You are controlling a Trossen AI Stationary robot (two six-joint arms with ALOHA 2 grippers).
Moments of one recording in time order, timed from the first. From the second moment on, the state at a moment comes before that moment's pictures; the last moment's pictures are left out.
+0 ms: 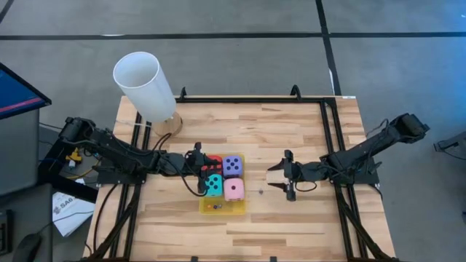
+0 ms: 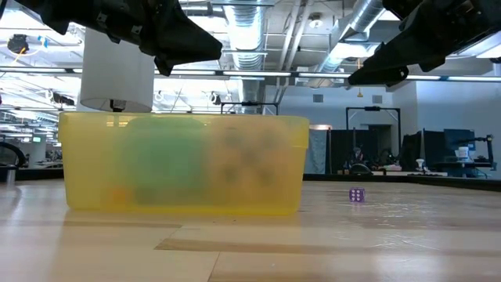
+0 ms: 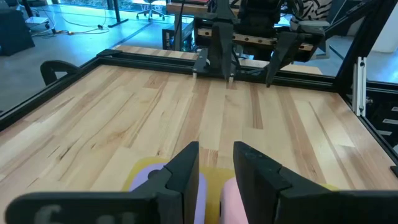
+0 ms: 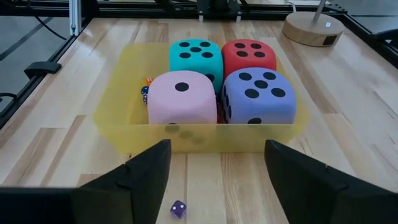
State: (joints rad) left arm -0.26 1.29 0.55 0.49 -0.41 -0.16; right arm 0.41 1.10 0.47 0.17 0.39 0.18
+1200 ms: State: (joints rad) left arm -0.26 1.29 0.55 0.49 -0.41 -0.16; right arm 0.41 1.65 0.47 0.47 0.34 0.34
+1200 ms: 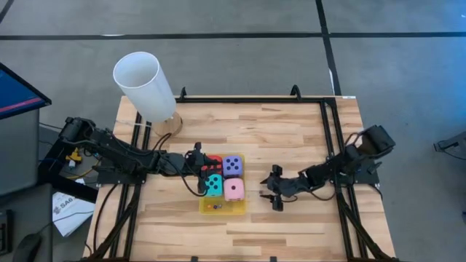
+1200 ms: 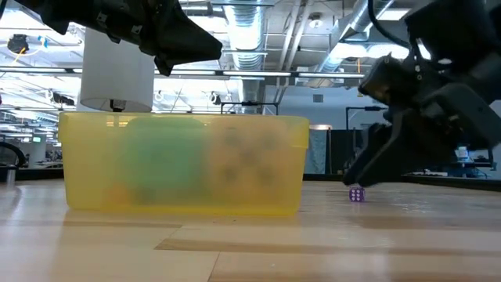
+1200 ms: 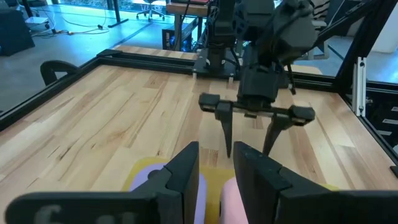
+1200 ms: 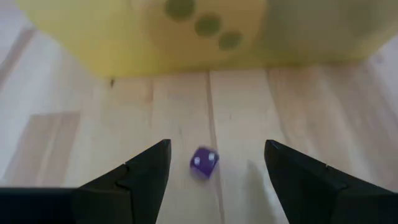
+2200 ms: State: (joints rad) left arm -0.26 1.29 0.55 0.49 -0.41 -0.16; right arm 0.41 1.72 0.51 0.44 0.29 0.33
